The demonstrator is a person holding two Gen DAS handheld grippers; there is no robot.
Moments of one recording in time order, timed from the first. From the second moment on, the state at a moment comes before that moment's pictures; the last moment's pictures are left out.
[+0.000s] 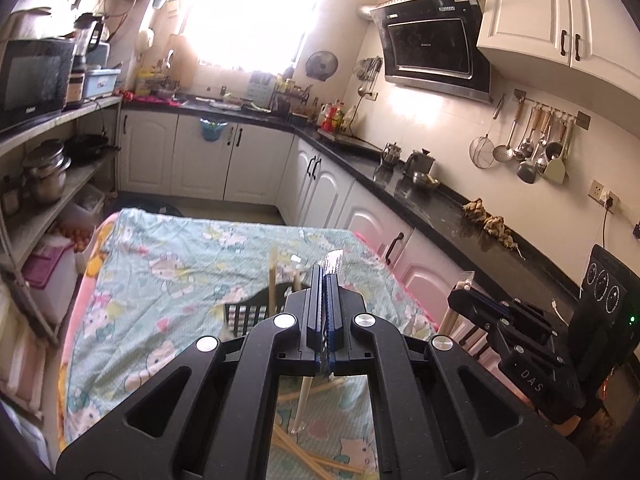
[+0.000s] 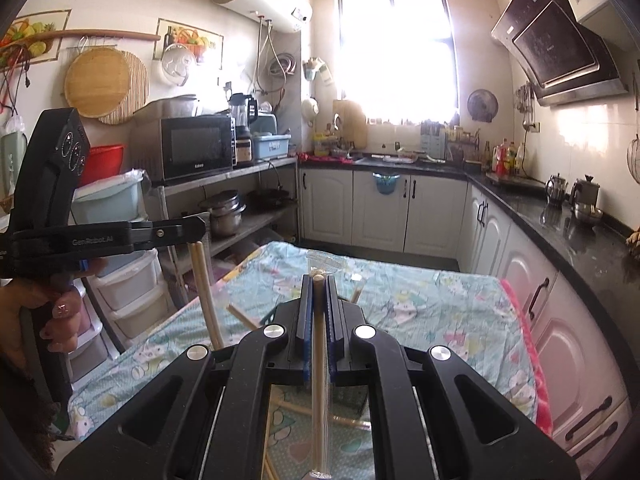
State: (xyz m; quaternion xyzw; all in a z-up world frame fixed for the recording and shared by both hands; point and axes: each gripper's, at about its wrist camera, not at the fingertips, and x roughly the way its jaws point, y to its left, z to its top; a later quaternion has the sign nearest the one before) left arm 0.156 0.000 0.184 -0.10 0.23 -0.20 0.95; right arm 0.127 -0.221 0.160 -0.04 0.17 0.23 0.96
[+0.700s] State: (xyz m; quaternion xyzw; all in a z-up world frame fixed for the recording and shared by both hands) left arm 0.214 -0.012 0.242 -0.10 0.18 -0.19 0.96; right arm 0.171 -0.228 0.199 -0.02 0.12 0.21 0.97
